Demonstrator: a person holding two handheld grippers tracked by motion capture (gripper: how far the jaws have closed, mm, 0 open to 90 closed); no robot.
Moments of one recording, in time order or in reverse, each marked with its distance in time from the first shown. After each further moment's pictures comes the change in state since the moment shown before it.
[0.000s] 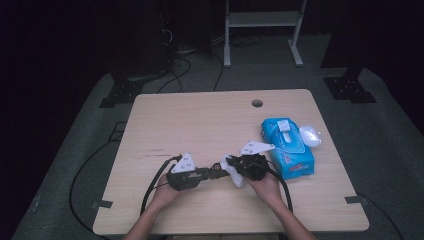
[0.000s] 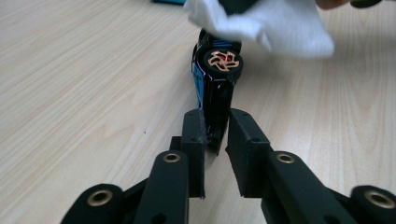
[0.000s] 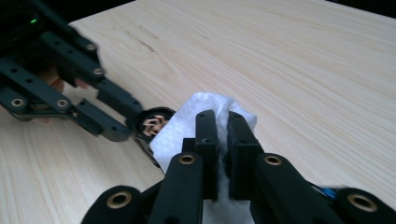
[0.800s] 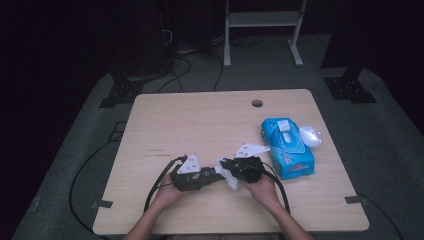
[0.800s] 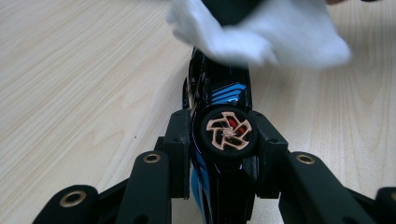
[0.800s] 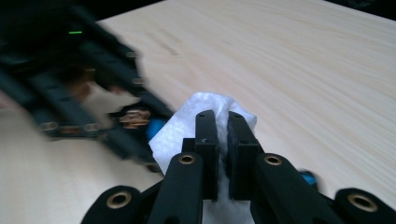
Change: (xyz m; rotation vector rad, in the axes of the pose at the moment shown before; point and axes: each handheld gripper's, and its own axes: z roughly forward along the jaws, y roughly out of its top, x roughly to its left) left arm -0.006 0.003 0.006 0.041 0.016 0.042; right arm 0.013 0.003 0.004 -0.005 0.067 -0.032
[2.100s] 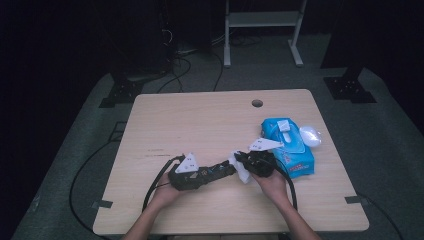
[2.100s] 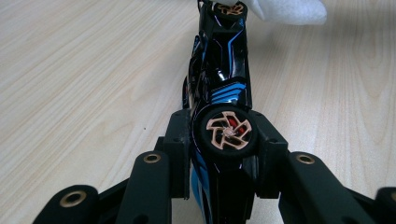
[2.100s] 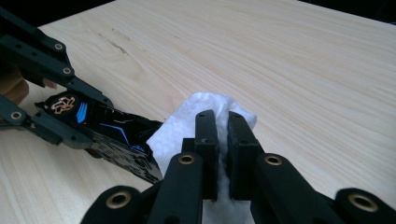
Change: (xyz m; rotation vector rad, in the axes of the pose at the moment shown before) left arm 0.004 -0.001 -0.005 0.017 0.011 0.002; right arm -0.034 -0.009 -0.018 -0.007 -0.124 0.097
